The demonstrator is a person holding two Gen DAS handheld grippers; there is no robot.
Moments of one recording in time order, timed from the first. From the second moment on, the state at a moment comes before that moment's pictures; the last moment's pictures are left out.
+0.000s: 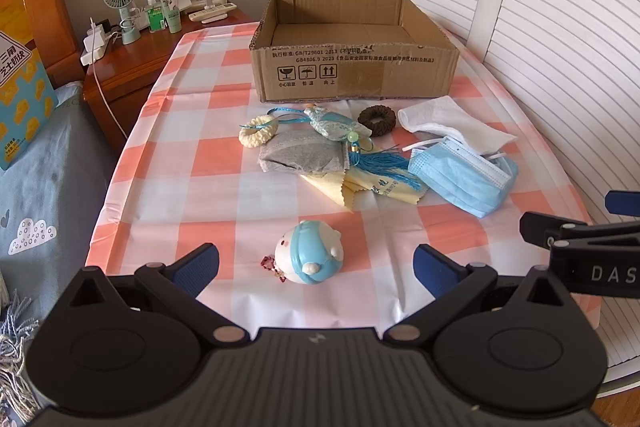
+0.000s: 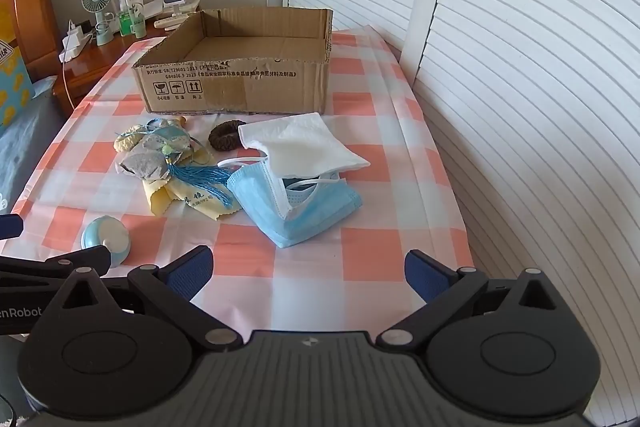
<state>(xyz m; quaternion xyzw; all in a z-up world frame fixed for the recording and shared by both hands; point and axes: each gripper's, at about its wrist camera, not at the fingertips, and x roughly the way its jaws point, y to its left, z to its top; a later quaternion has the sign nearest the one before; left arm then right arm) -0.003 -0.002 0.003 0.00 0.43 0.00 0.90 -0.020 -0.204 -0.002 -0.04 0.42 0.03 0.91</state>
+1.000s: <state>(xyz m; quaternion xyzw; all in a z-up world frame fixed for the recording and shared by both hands) -0.001 -0.002 0.011 0.00 0.43 0.00 0.90 -0.019 -0.206 0.005 -0.04 0.41 0.03 0.91</state>
